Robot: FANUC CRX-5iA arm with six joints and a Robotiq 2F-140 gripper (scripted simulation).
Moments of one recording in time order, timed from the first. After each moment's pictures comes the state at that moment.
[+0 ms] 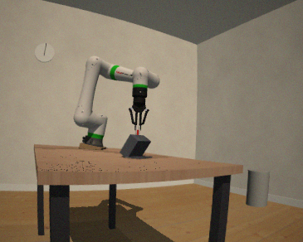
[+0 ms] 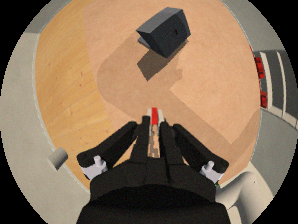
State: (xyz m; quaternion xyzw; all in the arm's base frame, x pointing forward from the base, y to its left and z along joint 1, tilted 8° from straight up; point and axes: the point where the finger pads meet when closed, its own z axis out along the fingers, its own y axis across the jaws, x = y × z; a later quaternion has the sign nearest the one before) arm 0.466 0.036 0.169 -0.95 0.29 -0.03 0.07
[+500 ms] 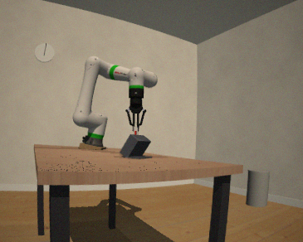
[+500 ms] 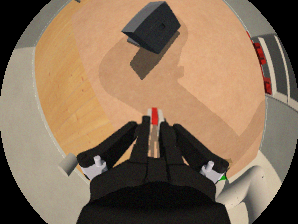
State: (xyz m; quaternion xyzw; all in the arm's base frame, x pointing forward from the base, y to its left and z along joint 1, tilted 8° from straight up) arm 0.460 0.027 0.160 -0.93 0.34 -0.02 0.09
